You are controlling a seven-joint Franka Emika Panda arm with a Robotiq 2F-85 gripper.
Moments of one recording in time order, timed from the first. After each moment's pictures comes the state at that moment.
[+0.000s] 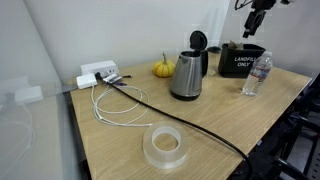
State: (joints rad) arm -0.17 0.11 -0.26 -2.13 0.06 2.29 -0.58
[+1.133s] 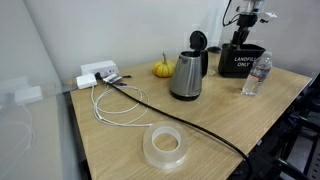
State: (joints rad) arm -0.29 0.38 -0.15 -1.92 0.12 2.29 -0.60
